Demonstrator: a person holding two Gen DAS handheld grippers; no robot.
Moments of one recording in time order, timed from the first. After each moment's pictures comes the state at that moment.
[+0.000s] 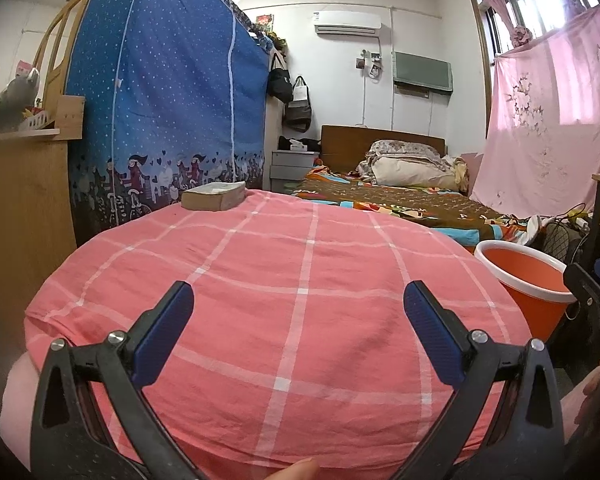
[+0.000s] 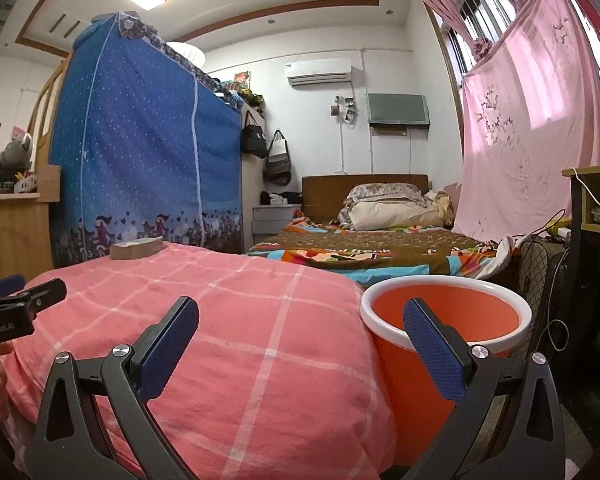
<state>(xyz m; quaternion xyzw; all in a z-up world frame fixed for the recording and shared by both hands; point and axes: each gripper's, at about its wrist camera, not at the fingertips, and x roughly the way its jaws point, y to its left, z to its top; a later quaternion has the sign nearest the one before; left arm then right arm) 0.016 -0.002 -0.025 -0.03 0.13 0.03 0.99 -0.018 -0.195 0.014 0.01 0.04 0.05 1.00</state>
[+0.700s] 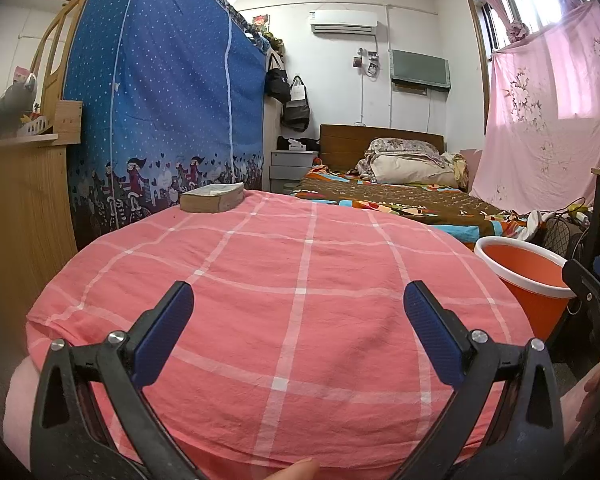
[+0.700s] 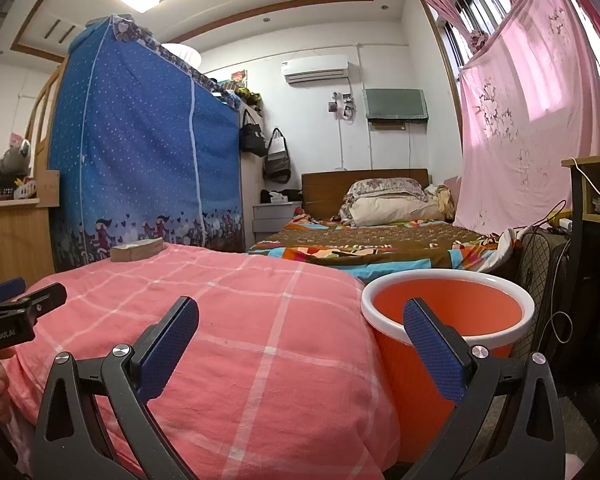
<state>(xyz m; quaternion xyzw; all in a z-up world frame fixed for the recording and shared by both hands) 0.014 -0.005 -0.025 -0.02 0.13 0.03 0.99 -0.017 -0.195 0.012 0.02 0.05 0.05 1.00</state>
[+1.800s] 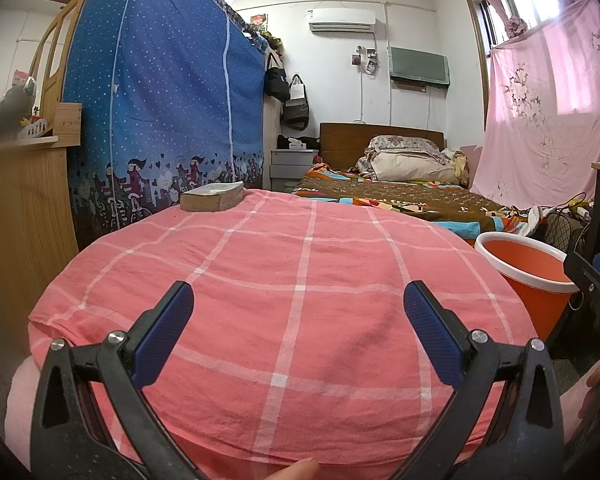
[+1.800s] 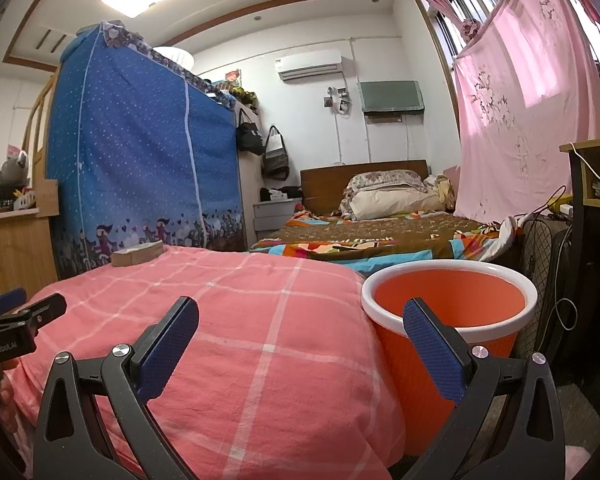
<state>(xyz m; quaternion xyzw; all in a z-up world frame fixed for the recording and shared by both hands) 0.014 -0.004 -0.024 -0.02 0.13 0.03 0.99 -0.017 -0.189 0.008 0.04 0.06 0.05 1.00</state>
